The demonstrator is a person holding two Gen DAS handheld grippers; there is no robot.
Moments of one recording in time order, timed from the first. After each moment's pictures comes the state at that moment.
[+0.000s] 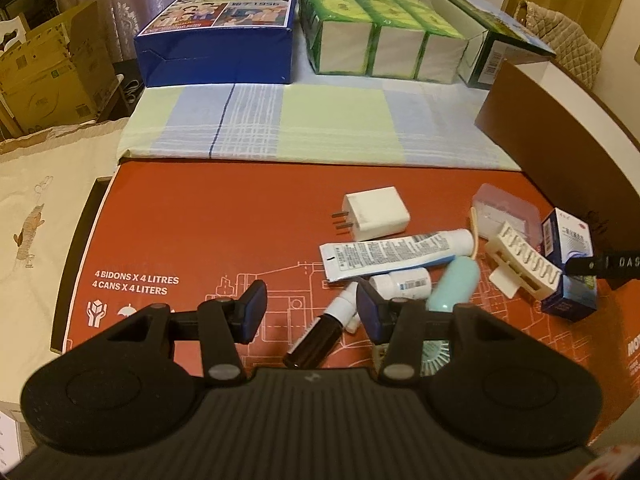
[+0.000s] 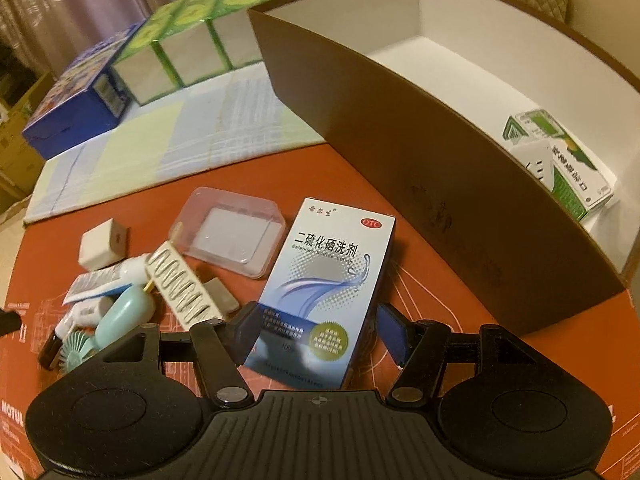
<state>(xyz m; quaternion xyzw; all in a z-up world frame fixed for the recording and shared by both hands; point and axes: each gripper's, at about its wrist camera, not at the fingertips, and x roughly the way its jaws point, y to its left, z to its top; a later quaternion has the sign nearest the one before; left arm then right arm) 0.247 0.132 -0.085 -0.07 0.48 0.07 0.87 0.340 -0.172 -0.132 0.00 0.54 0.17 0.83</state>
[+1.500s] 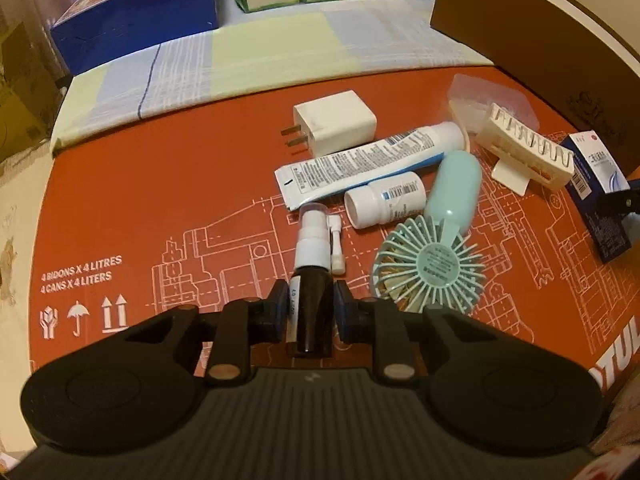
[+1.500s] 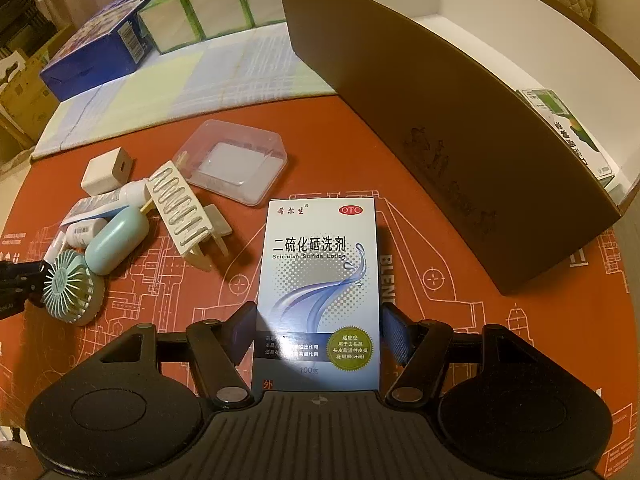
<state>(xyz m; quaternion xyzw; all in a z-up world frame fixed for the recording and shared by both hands) 0.247 0.108 -0.146 0.01 0.53 -0.01 0.85 0.306 -0.187 -0.143 -0.07 0.54 0.21 0.81</state>
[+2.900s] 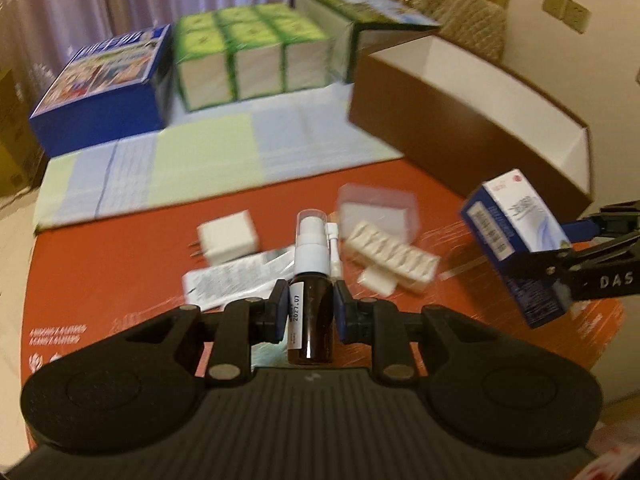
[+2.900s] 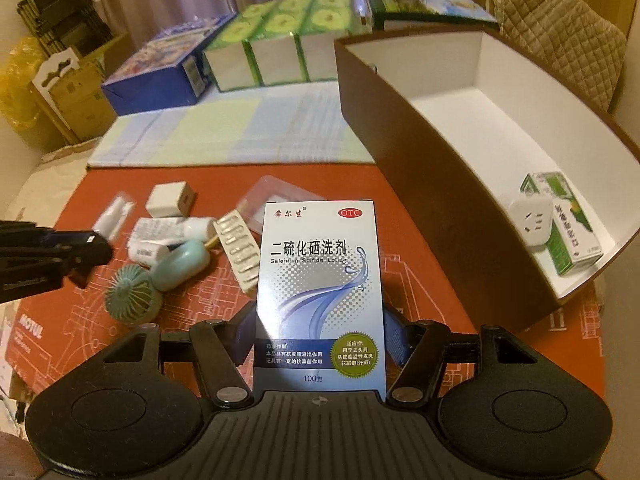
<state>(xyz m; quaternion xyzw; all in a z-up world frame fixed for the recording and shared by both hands) 0.258 0.017 -0.055 0.00 0.46 -0.05 0.89 0.295 -0.194 -0.073 -0.08 0.48 0.29 0.82</state>
